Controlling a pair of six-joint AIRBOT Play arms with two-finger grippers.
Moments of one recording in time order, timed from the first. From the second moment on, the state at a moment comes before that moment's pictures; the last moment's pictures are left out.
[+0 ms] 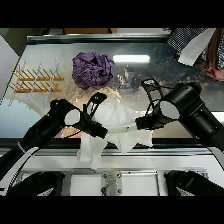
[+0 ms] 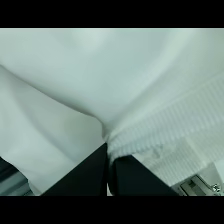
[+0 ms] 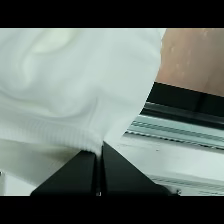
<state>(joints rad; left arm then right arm) -0.71 -1.12 1.08 1.38 -1.32 -1.73 0.69 -1.11 1.33 -1.66 1.70 2.03</state>
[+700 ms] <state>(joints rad) -0.58 -1.07 1.19 1.36 -1.31 -1.71 0.69 -1.10 1.31 -1.62 1.66 2.05</state>
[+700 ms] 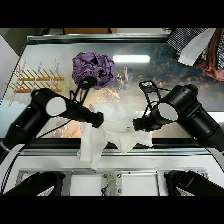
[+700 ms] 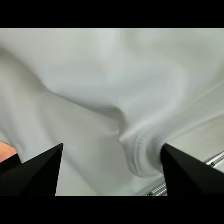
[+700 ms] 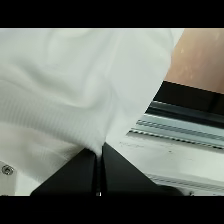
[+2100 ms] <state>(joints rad) -0.05 -1.23 1.20 1.60 -1.09 -1.58 0.69 -1.10 1.31 -1.62 1.66 2.05</state>
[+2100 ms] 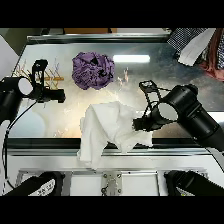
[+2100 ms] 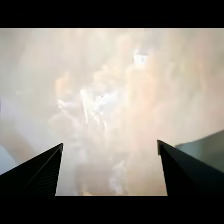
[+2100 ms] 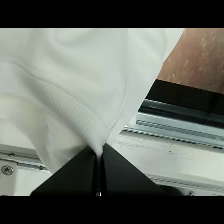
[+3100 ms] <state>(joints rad) 0.13 -1.86 1.49 1.95 -0.86 -1.57 0.69 -1.10 1.31 -1.62 1.66 2.05</state>
